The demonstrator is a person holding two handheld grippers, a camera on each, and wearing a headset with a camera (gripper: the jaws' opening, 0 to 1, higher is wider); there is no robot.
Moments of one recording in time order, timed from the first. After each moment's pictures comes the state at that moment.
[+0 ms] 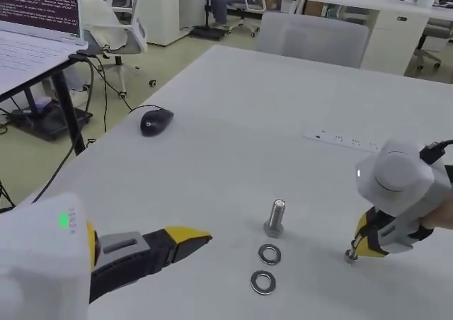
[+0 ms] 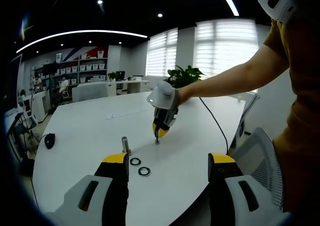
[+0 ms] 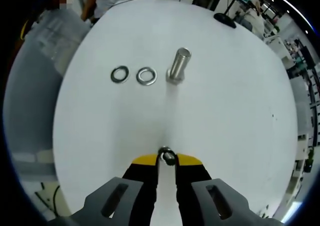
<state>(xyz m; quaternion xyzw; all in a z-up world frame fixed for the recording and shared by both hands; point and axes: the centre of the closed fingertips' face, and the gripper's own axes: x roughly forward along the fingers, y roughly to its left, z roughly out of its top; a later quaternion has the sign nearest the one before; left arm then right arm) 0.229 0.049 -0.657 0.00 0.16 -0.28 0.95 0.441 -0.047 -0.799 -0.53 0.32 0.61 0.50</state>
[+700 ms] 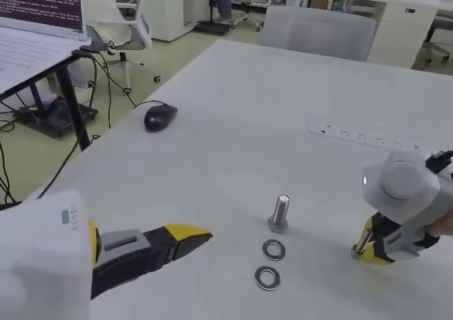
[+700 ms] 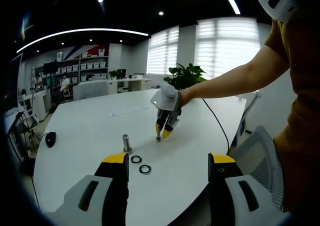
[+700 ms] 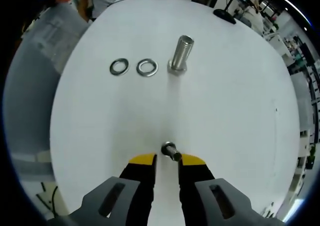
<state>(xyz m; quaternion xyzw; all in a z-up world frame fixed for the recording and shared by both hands) 0.229 0.050 -0.660 0.00 0.17 -0.28 0.95 0.443 -0.065 -0.806 -0.52 0.33 0.60 0.50</state>
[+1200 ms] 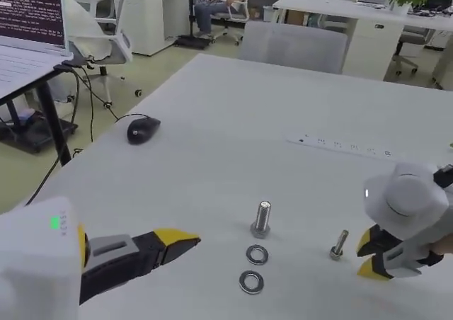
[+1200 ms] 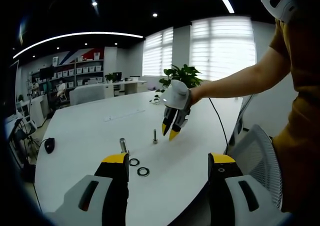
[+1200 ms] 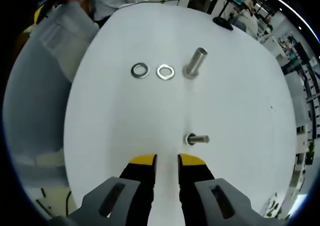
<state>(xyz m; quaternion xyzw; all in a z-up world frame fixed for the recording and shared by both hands) 0.223 0.044 -0.653 0.02 0.16 -0.30 0.94 0.401 -0.081 -0.787 -0.51 0.32 0.60 0.52</state>
